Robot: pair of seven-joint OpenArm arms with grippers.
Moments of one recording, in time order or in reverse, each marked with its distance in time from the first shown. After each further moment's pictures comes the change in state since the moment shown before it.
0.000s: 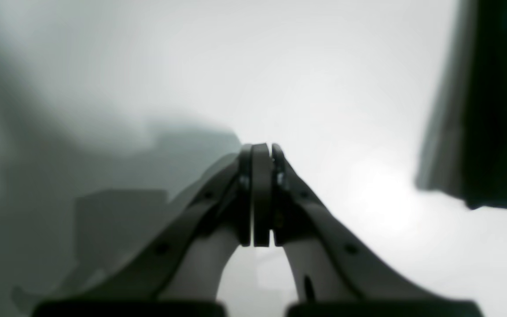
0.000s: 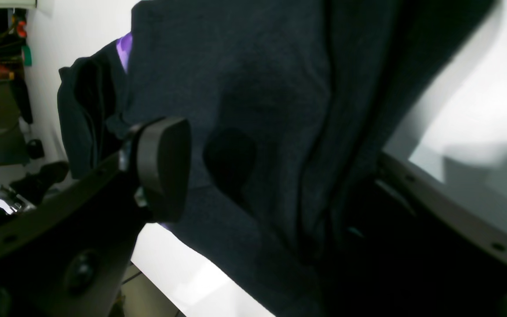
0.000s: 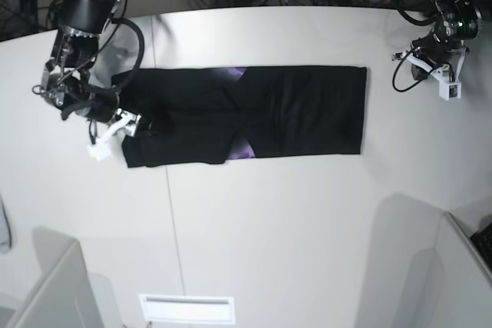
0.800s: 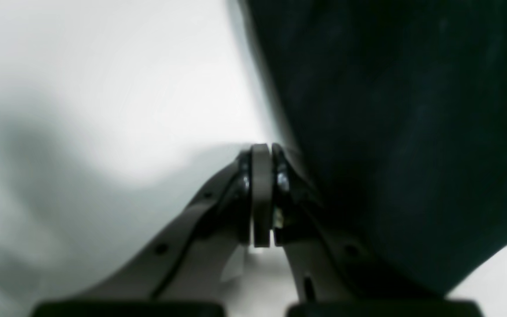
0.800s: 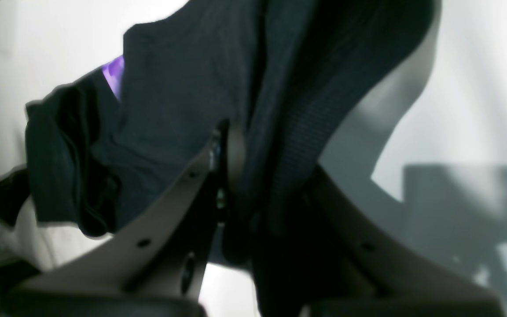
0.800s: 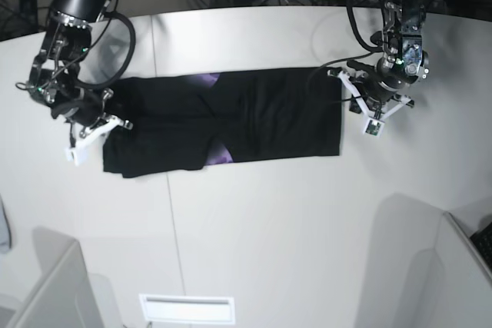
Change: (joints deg) left arm -8.7 -1.4 29.7 -2.6 12.2 1.3 -4.5; right arm -3.7 1.2 -0.3 14.2 -6.1 -7.8 5.1
